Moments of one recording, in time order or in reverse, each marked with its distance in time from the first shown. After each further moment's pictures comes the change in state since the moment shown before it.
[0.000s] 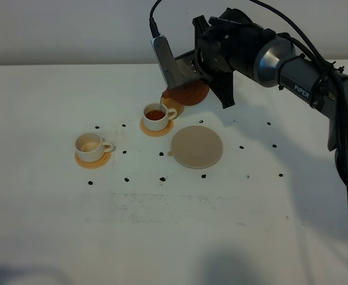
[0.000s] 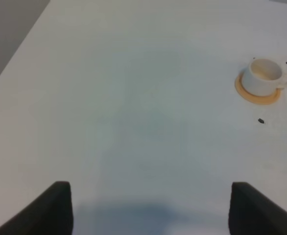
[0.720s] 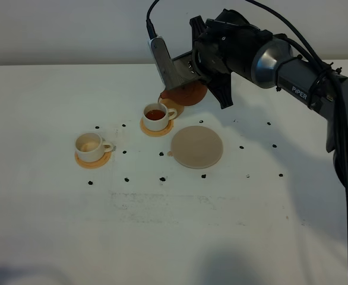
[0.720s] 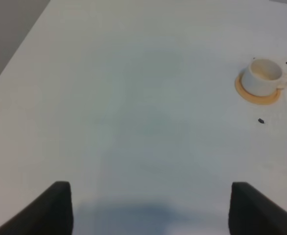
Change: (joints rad) left arm 0.000 0.000 0.000 0.000 0.000 -0.001; right arm 0.009 0.000 0.000 -0.011 -0.002 0.006
